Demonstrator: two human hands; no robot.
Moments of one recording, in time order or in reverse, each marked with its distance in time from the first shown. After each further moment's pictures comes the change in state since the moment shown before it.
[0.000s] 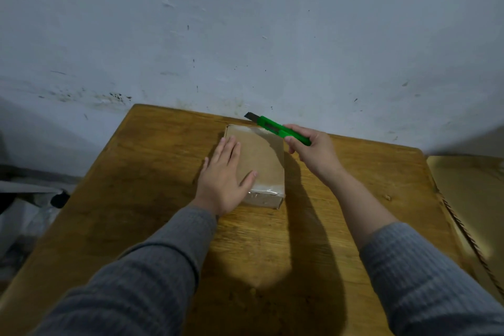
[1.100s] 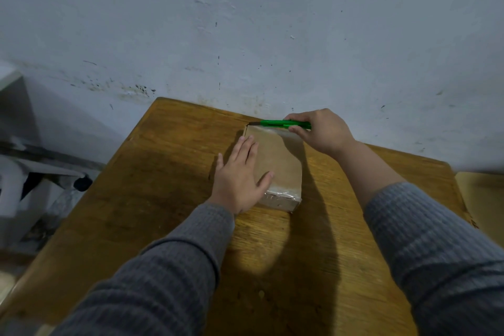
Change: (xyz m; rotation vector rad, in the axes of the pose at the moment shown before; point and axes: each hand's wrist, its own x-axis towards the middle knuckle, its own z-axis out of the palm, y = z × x) left_hand -0.002 0.003 -0.002 0.061 0.023 -0.024; right_hand 0.058 -0.023 0.003 -0.801 -0.207 -0.389
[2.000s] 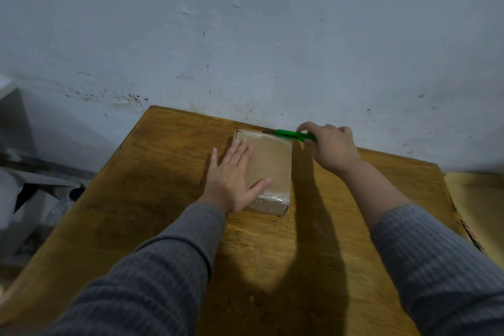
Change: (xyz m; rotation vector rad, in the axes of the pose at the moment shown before) left_hand 0.008 0.003 -0.002 0.083 -0.001 0.054; right_hand -0.034 0.028 0.003 -0.166 0.060 0.118
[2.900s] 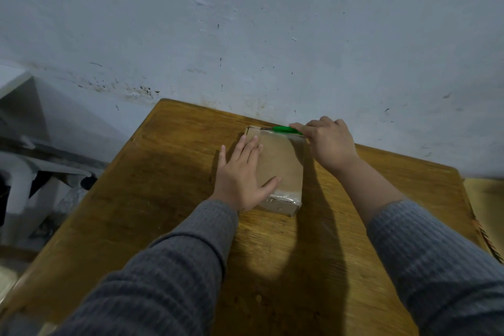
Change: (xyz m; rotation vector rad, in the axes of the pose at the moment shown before) left_hand 0.000 0.001 0.007 -0.023 0.134 -0.034; right_hand 0.016 -0.019 0.015 -0.154 0.055 -0.194
